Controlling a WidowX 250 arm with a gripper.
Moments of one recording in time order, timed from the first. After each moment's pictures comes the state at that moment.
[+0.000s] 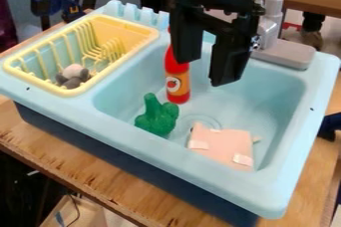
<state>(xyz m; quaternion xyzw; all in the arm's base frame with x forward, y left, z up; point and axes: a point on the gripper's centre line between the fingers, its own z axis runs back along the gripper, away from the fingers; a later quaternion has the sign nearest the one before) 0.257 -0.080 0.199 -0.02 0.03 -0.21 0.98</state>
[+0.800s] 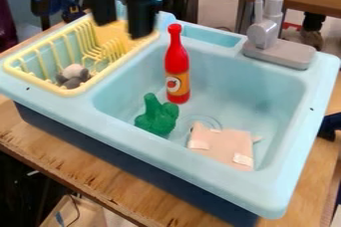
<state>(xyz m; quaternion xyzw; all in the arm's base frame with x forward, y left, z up) 0.253 0.017 0.218 -0.02 0.03 -0.09 1.00</state>
